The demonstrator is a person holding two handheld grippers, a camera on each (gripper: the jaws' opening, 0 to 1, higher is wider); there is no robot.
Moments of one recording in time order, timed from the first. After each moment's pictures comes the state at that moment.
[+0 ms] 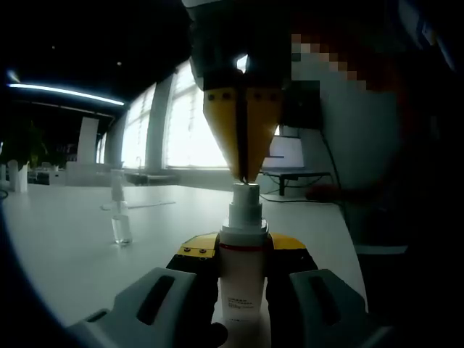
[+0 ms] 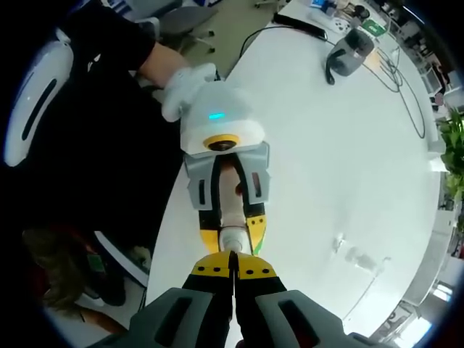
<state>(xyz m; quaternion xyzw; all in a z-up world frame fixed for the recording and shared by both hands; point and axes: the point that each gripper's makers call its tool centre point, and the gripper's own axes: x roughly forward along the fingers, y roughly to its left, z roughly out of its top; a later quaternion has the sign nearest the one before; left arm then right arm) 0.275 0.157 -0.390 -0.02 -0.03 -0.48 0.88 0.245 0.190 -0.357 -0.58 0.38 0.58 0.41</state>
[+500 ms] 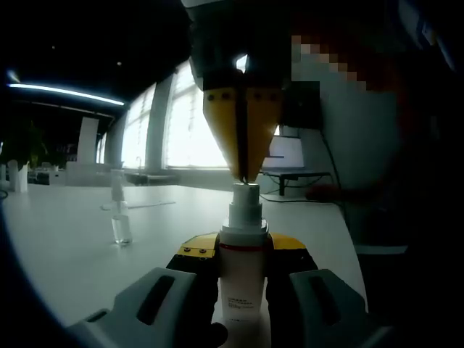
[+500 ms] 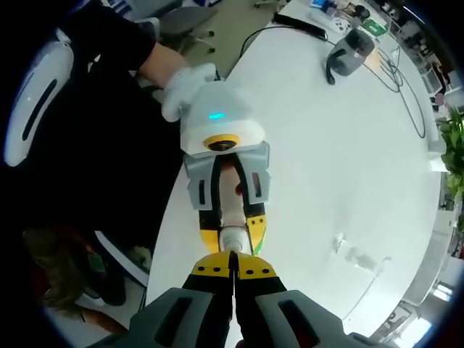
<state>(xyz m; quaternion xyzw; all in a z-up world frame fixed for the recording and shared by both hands) 0.276 0.159 -0.391 -0.02 -0.03 -0.48 0.88 0.245 0.190 -0.358 -0.58 0.38 0.58 0.41</state>
